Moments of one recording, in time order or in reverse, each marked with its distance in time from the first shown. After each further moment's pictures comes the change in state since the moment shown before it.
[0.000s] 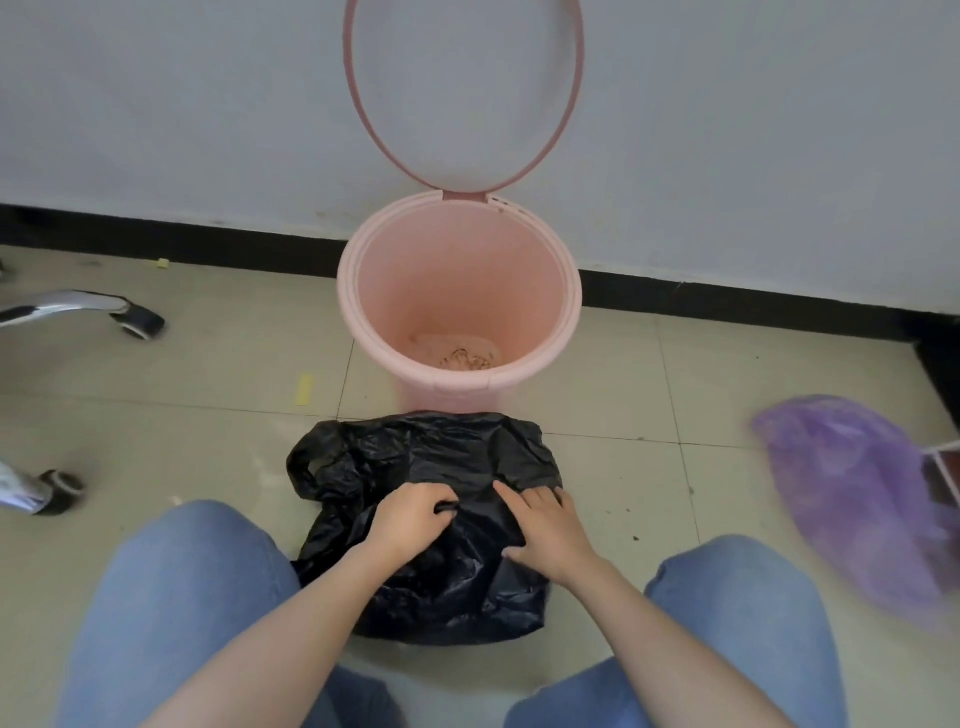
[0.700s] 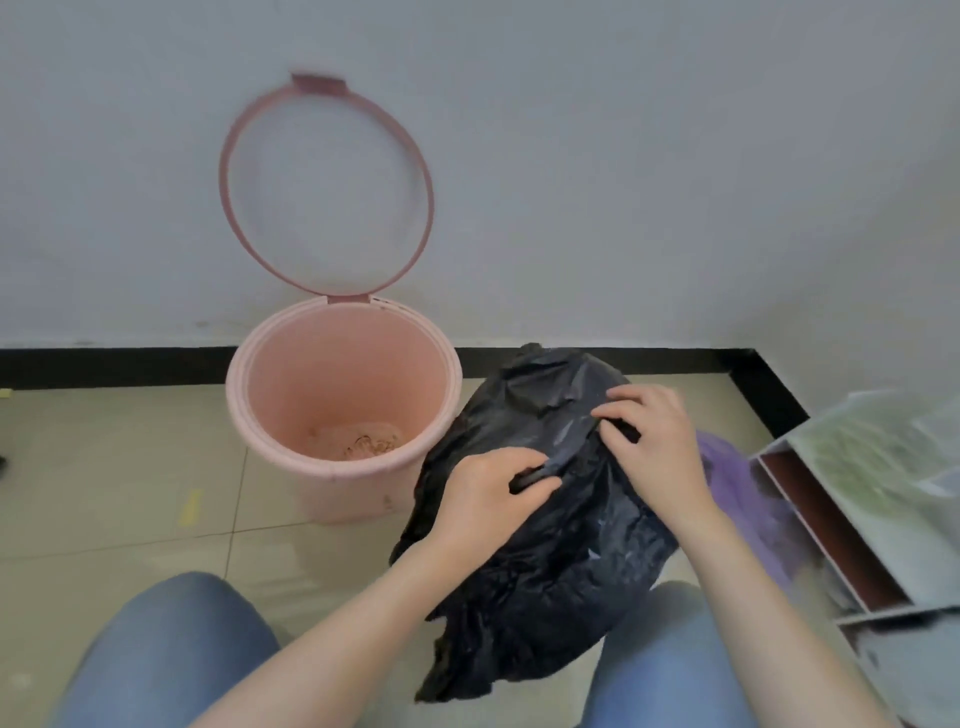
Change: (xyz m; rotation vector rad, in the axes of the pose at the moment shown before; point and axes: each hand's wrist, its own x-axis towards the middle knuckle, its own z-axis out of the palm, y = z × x) left_hand -0.033 0.195 -0.072 -0.435 0.329 0.655; right_hand -0.125 0.064 -0.191 0.189 1.108 0.194
